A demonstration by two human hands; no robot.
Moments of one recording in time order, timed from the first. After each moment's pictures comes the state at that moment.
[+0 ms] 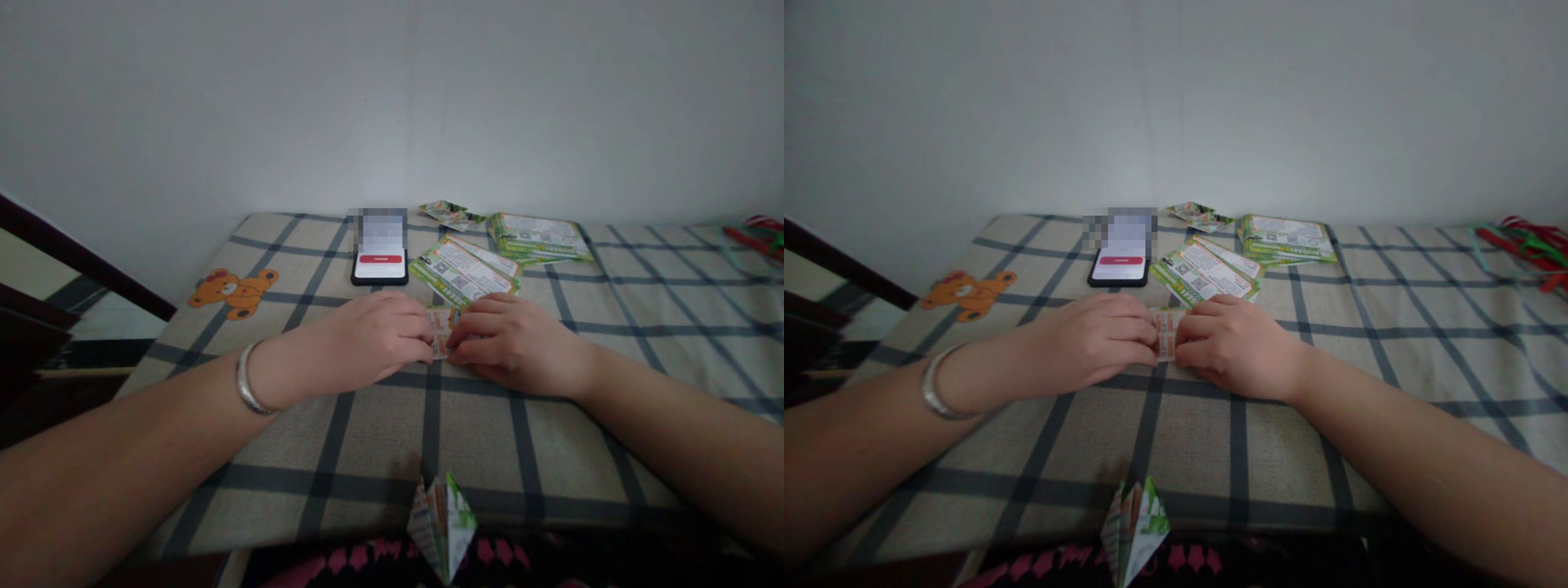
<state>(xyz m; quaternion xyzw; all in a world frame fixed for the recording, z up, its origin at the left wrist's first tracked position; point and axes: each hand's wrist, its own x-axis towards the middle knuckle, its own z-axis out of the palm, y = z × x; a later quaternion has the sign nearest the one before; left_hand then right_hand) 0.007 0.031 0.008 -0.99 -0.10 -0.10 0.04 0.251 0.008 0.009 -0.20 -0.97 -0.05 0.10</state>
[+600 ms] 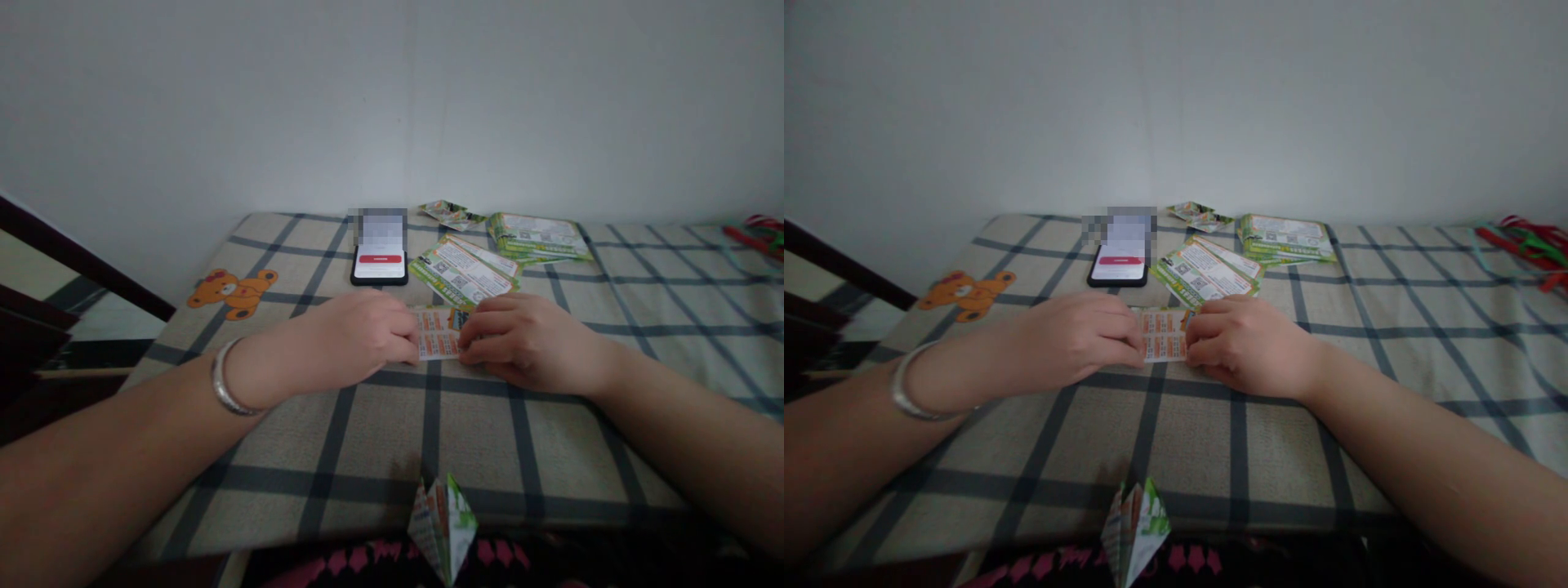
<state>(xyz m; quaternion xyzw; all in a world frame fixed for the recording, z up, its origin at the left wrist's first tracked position) -0.003 0.034 0.013 -0.99 -0.10 -0.09 0.05 0.259 0.004 0.019 -0.22 -0.97 -0.01 0.08</state>
